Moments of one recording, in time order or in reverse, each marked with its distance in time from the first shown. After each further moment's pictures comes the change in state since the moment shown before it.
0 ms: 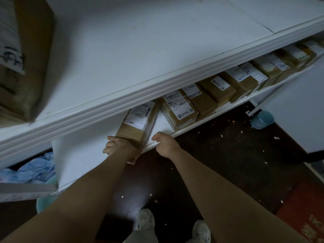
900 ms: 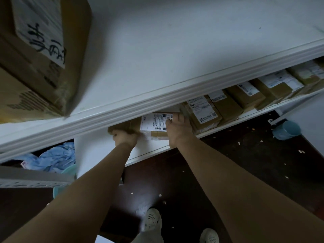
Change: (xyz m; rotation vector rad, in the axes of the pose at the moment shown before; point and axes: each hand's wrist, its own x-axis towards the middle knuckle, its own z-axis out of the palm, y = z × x) left_hand 0.057 -0.040 -0.009 -1.033 0.058 -0.017; right_hand 0.041 -0.050 -0.009 -0.921 0.121 -0.123
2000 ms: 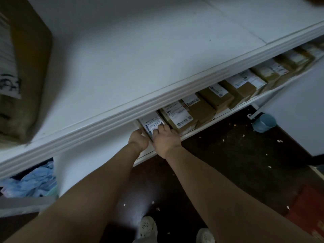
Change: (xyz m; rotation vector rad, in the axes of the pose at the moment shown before) left_hand -0.073 0.067 0.058 0.192 -0.342 0.282; right_hand -0.026 0.030 0.011 0.151 0.117 -0.022
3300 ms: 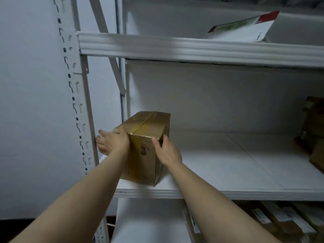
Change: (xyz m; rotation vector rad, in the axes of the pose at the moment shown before) left_hand -0.279 0.051 -0.315 -0.633 1.204 0.063; right_hand -0.138 -0.190 -0.296 0.569 0.463 -0.364
